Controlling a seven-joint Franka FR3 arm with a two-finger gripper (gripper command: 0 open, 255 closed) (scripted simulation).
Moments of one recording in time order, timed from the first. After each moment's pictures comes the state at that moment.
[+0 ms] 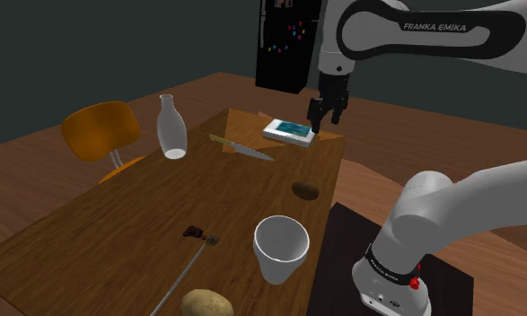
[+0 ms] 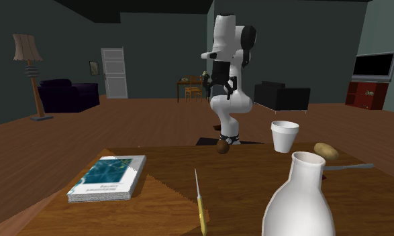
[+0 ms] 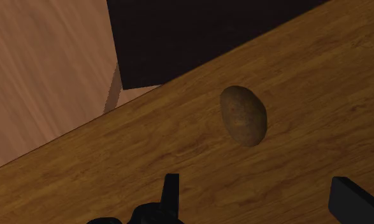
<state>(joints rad) 0.01 -0.75 -0.06 -2.38 -0.11 1.58 0.14</state>
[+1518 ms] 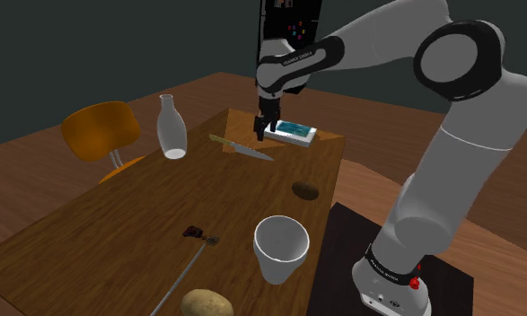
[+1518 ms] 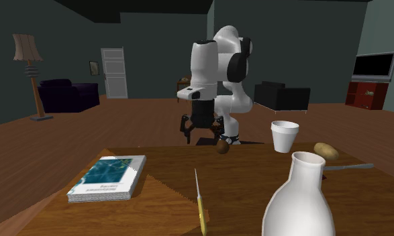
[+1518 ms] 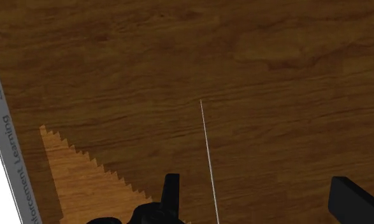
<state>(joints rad) 0.08 0.00 -0.19 -2.05 -0.03 2.05 -0.24</state>
